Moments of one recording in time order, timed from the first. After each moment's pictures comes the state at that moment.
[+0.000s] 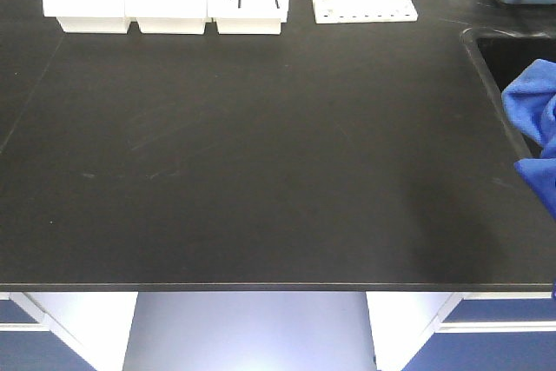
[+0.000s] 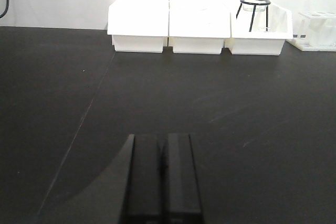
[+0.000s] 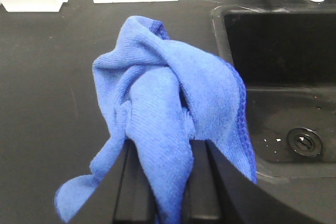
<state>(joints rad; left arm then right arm) -0.02 -0.01 0.03 0.14 0.22 -0.18 -0.06 0.68 -0.61 0.10 0.53 -0.09</state>
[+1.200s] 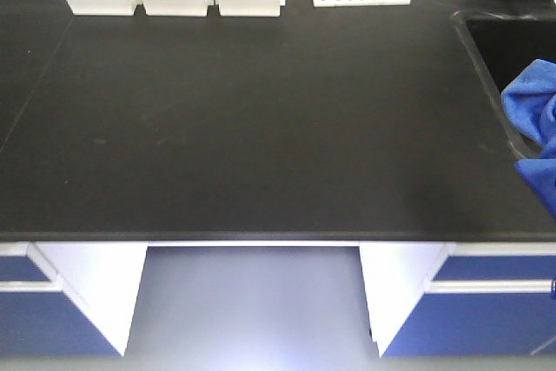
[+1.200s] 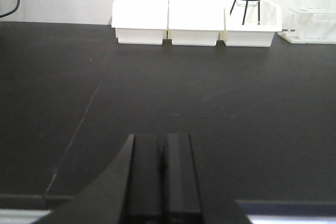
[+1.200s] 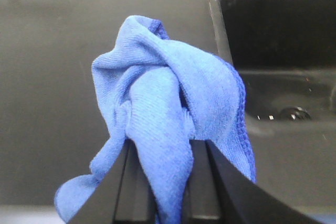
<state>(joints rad) -0.02 -0.01 0.03 0.14 0.22 -0.18 -0.06 0.68 -0.61 0.10 0.53 -0.09</state>
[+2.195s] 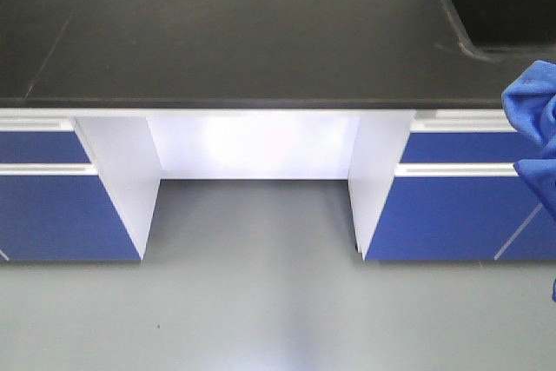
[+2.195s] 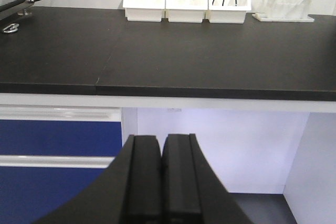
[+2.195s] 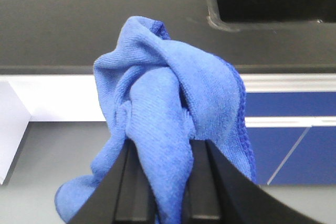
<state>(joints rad) -0.02 -0.01 0.03 0.14 0.22 -0.18 -0.06 0.68 -0.61 0.10 0.53 -0.09</state>
